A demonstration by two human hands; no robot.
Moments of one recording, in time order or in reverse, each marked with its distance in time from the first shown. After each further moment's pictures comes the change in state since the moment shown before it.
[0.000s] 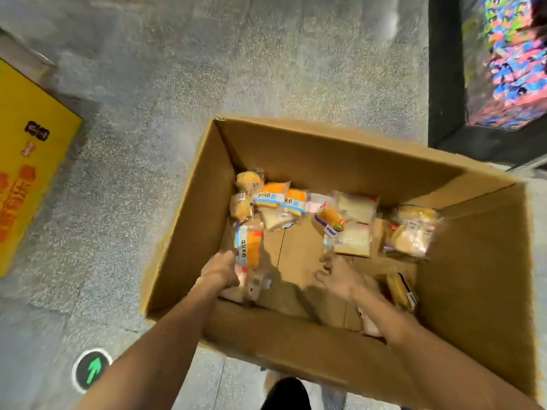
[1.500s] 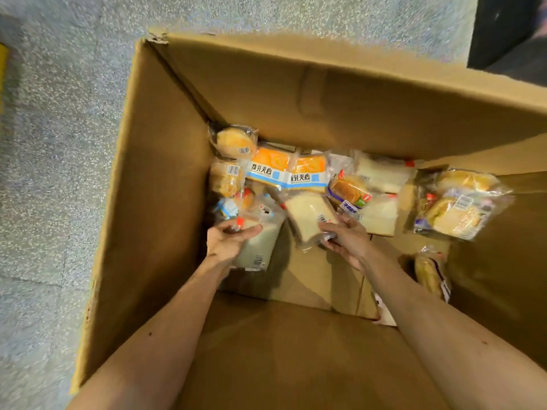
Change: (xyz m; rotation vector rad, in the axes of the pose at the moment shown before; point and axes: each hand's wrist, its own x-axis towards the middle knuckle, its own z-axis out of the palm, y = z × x) left_hand 0.122 0.010 0.061 -1.310 0.151 -0.242; right_hand 0.153 0.039 0.036 1.185 0.022 0.413
